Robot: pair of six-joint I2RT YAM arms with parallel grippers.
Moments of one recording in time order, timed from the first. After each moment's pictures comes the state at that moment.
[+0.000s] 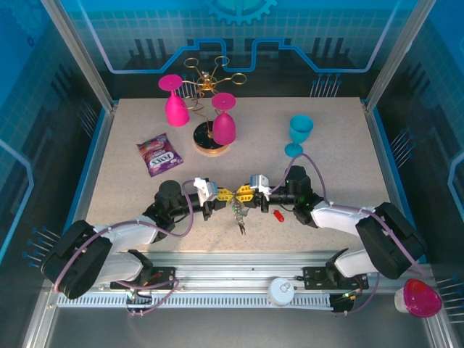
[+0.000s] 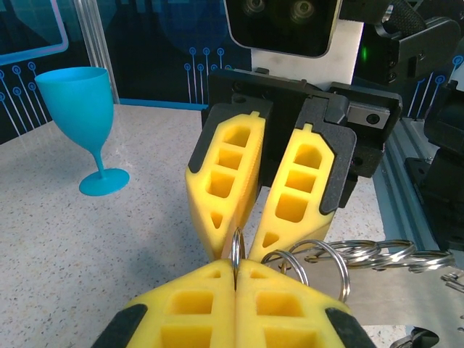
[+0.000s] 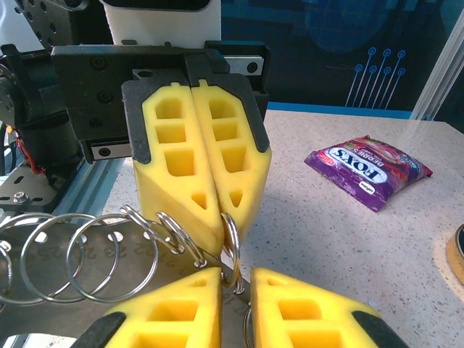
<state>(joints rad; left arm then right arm) -0.55 1.24 0.30 0.83 0.68 0.10 0.58 1.39 0.49 0.65 -0.83 -0.32</state>
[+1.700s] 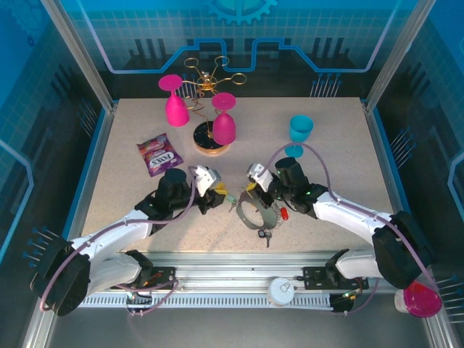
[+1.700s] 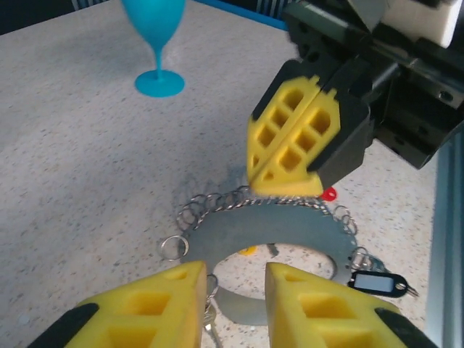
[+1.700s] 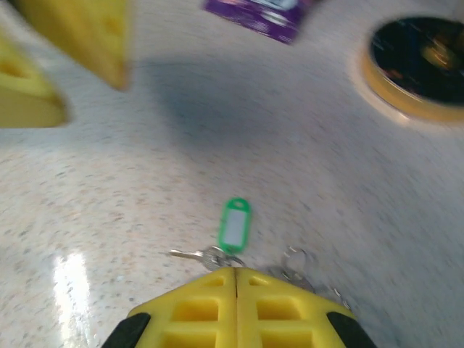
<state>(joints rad) -0.55 1.10 0.50 0.18 0.43 0.04 0.60 1.30 0.69 -0.04 -0.34 -0.24</state>
